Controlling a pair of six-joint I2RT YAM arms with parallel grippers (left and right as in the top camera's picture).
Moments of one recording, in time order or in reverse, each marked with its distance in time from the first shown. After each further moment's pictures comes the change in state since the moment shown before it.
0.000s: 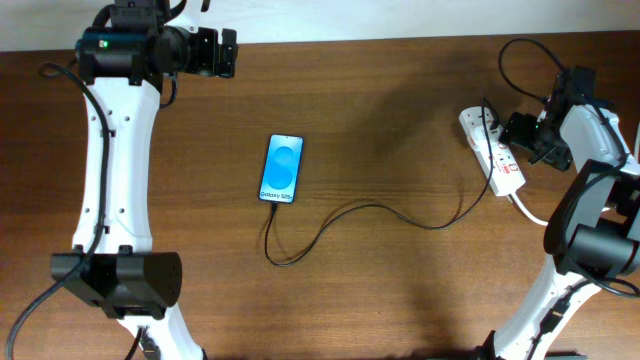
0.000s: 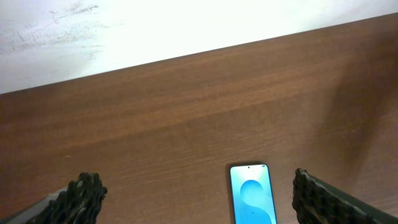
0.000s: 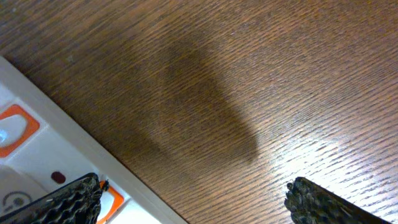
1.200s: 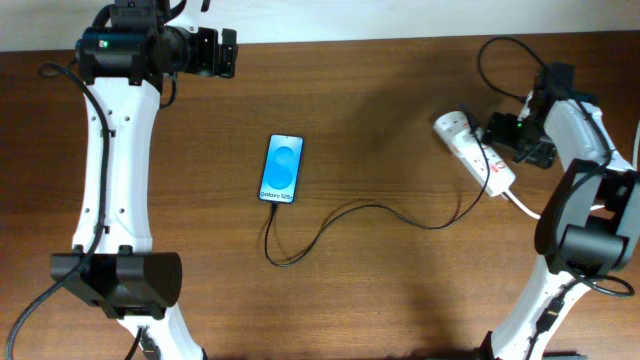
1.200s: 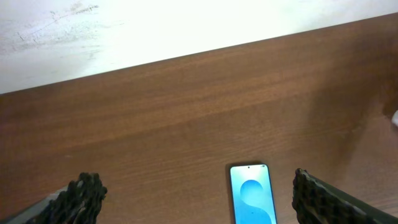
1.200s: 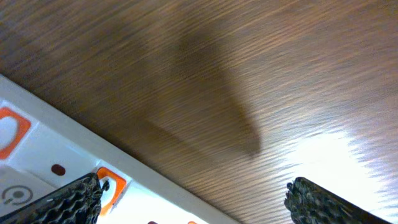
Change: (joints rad) left arm 0.000 0.000 0.000 0.000 0.000 0.000; right arm 0.079 -0.003 0.011 -0.081 -0.052 -0.002
